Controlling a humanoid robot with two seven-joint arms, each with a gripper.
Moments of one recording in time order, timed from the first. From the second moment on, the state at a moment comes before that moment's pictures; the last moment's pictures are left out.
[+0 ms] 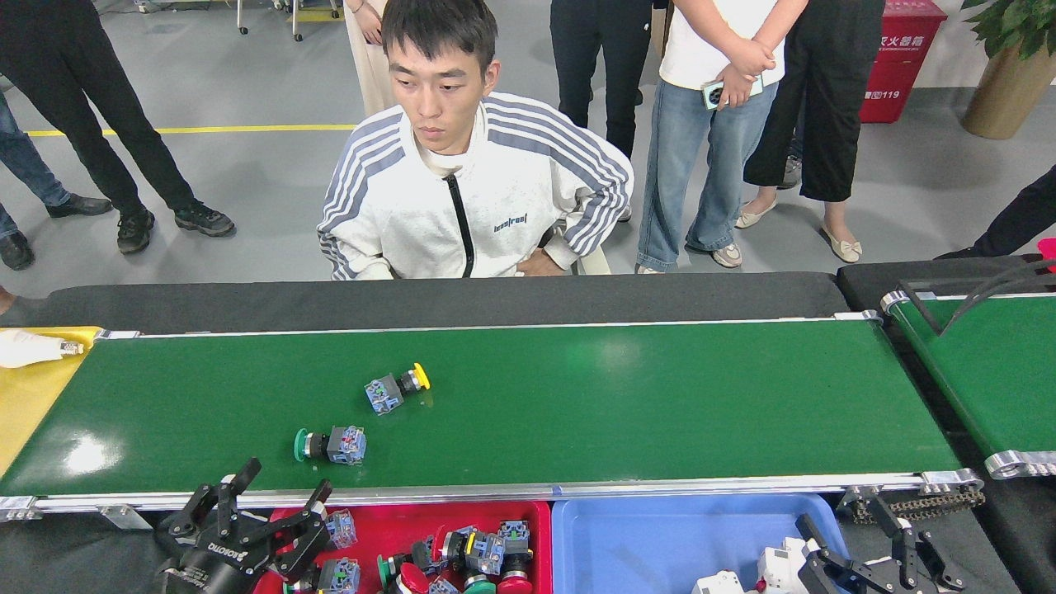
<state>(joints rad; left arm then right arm) 0.13 0.16 0.20 -1.58 -1.45 -0.45 -0.02 0.24 -0.04 -0.35 -1.60 1.28 -0.57 -0.05</state>
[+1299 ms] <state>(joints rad) -0.05 0.19 0.20 -1.35 -1.46 -0.30 -0.09 0.28 -0.03 -0.34 -1.67 1.28 -0.41 0.01</state>
